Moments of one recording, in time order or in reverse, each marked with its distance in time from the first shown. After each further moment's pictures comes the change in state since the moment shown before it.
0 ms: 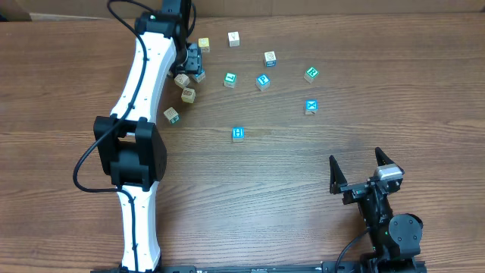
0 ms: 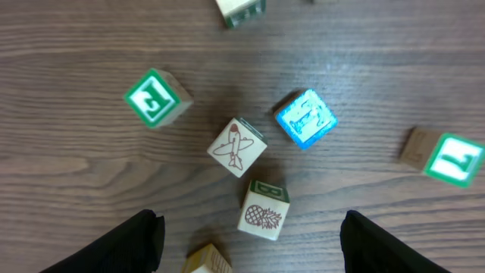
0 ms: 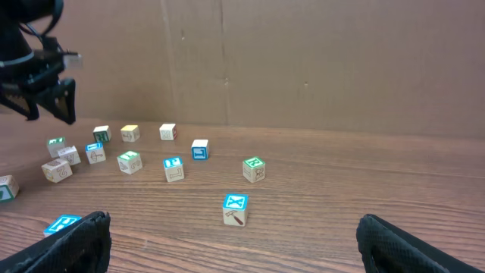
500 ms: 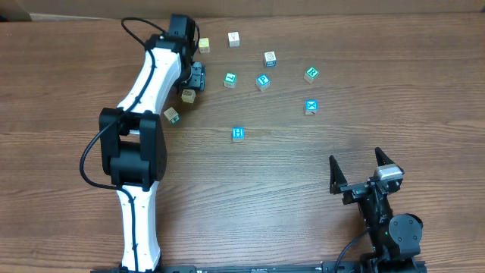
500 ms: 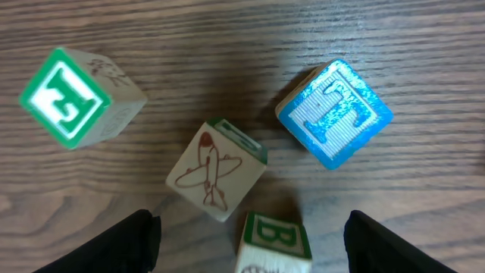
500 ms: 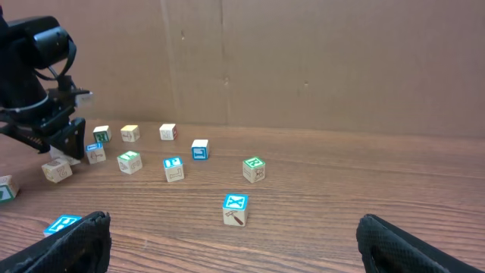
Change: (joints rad) left arm 0.000 0.000 -0.253 0.238 0.000 0.071; right arm 0.000 0.000 0.000 0.000 0.000 0.000
